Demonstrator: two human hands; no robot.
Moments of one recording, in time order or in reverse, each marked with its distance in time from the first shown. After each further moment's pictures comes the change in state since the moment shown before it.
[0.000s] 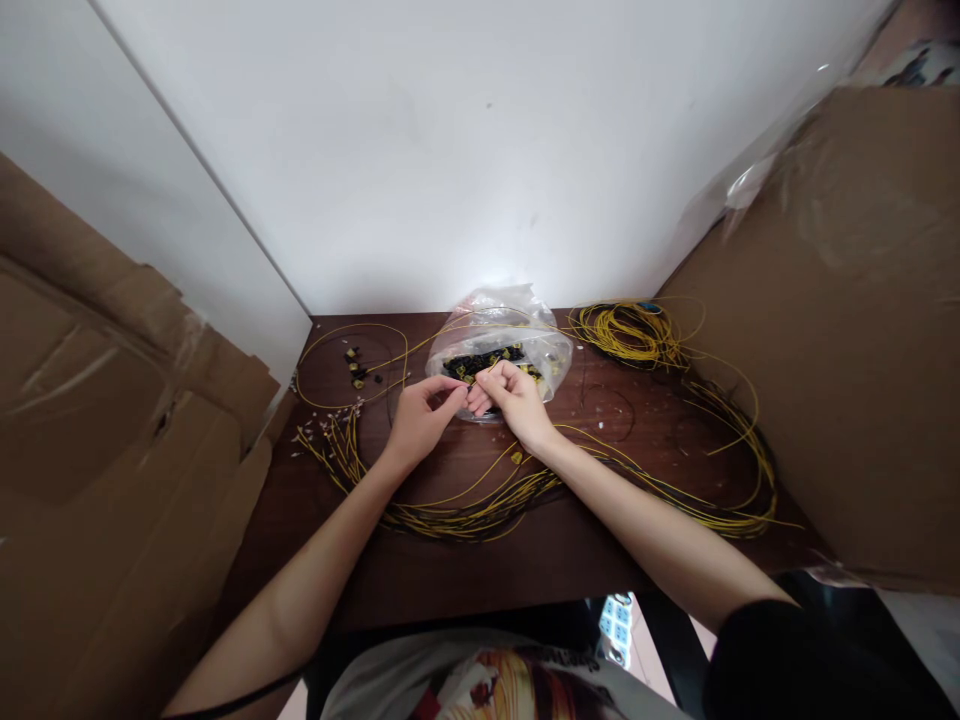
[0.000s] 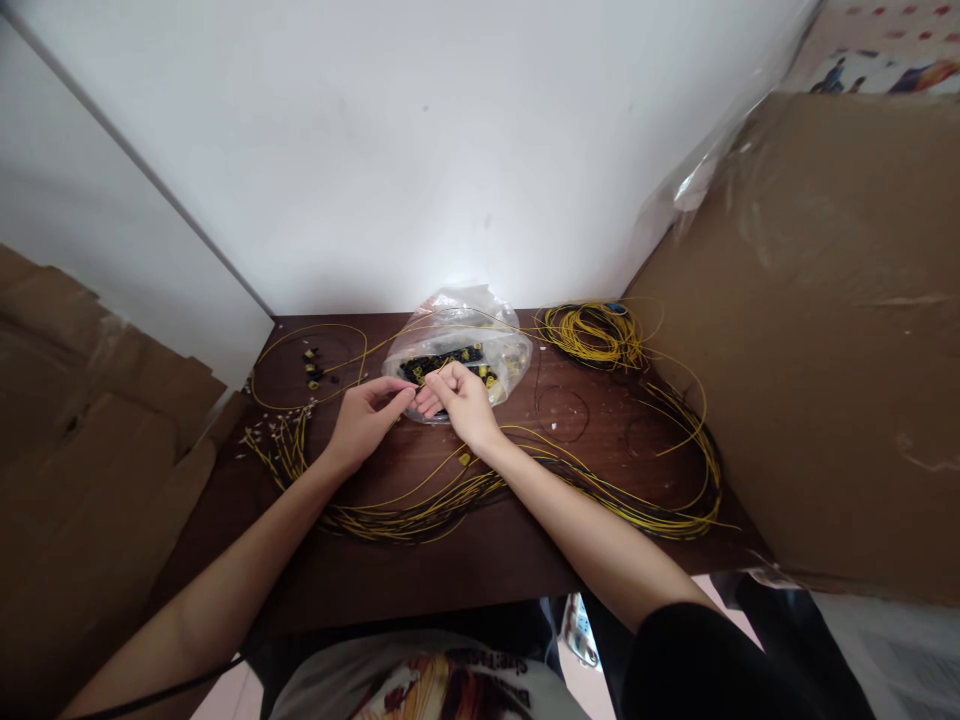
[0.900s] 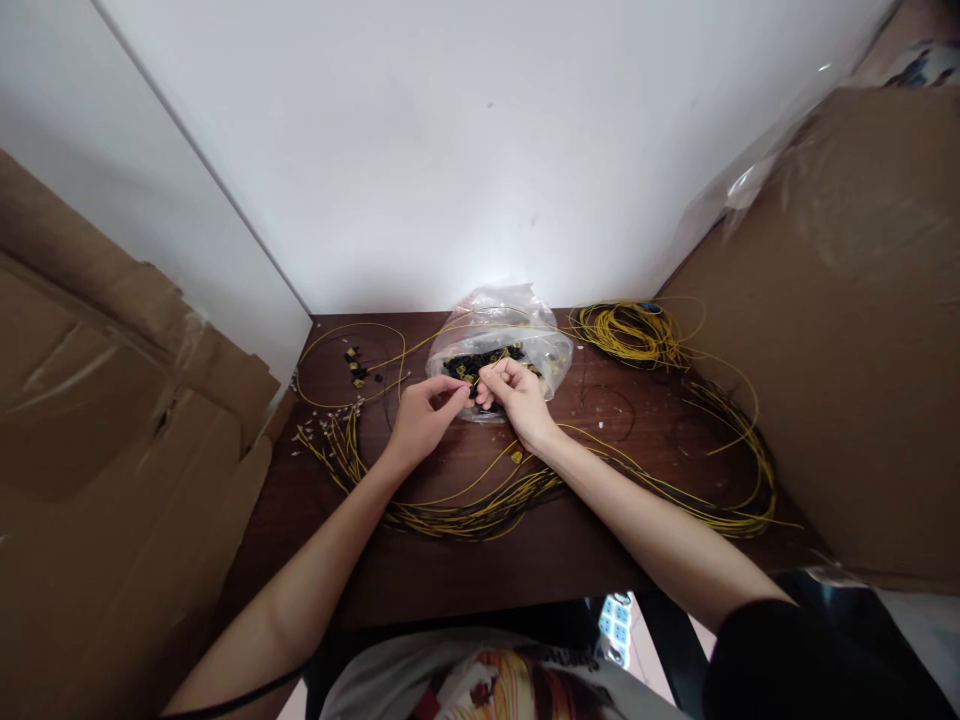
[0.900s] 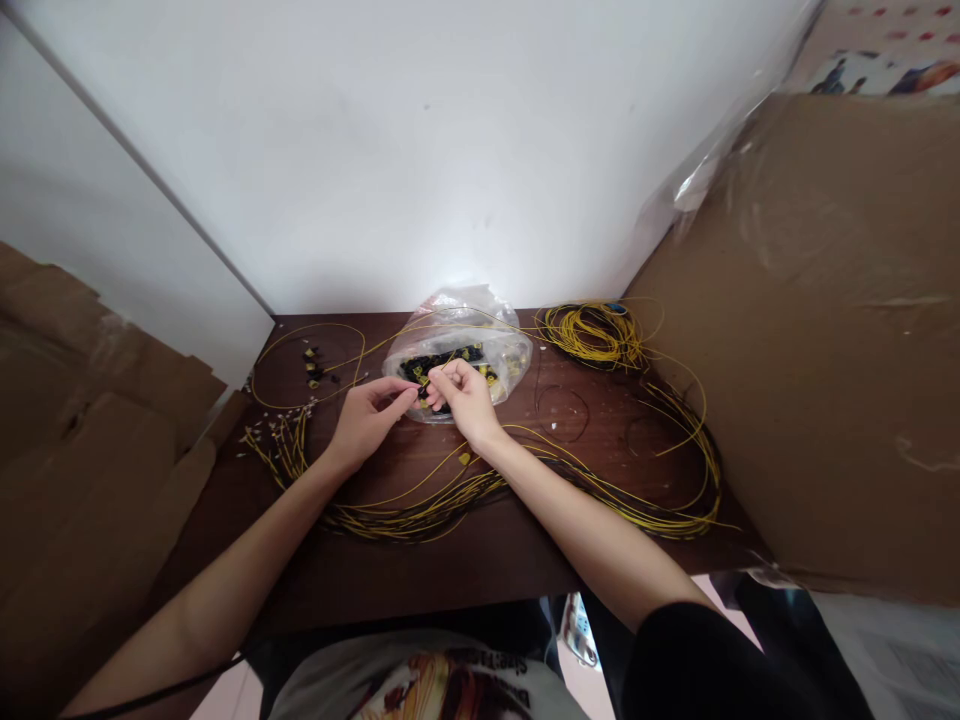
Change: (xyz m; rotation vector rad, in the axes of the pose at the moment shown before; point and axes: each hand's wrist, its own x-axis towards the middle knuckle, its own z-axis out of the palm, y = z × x) left_hand 0.000 -0.001 0.001 -0.038 -0.038 -0.015; right_hand 0.002 -0.001 -0.001 0.002 0.095 -0.013
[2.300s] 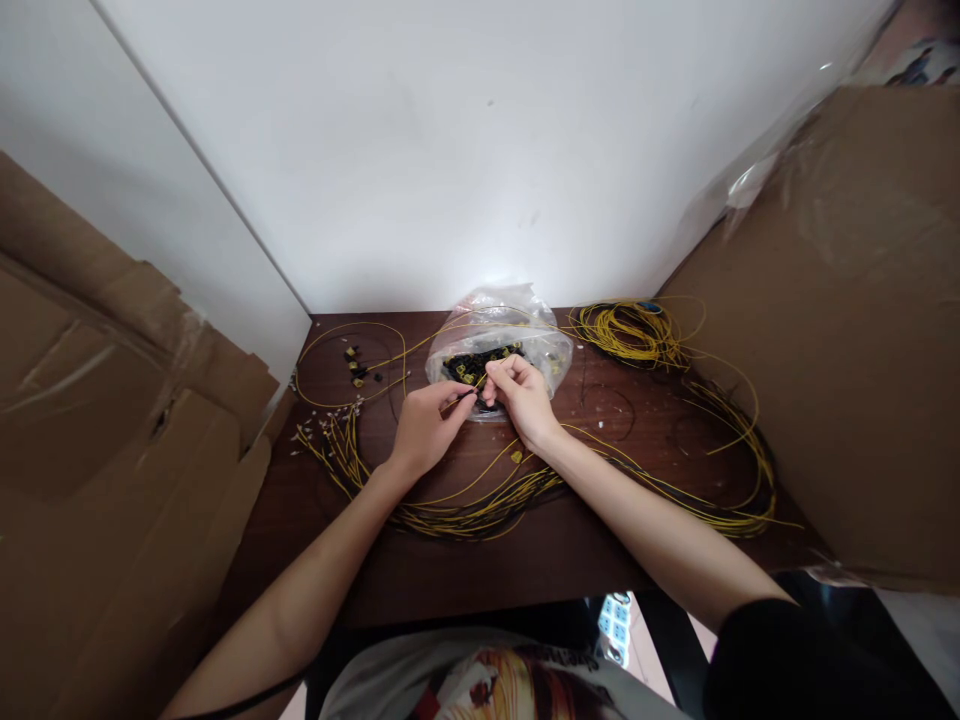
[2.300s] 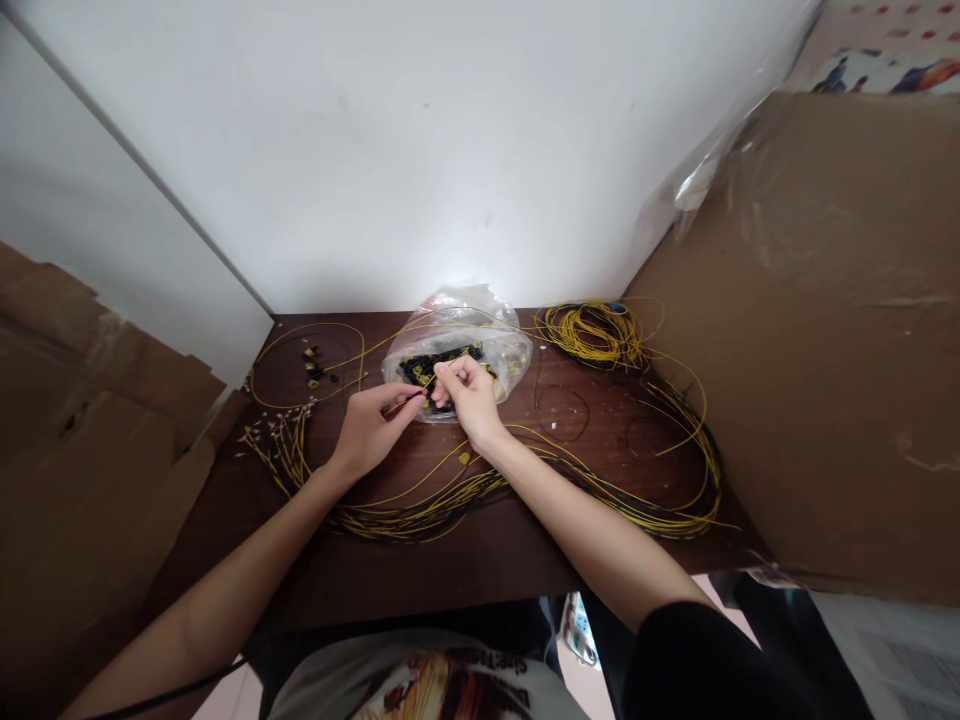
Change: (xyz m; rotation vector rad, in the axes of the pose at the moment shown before) left_hand -0.008 0.005 0.002 0.324 0.015 0.201; right_hand 0.002 0.004 -0.004 0.056 0.050 -0.032
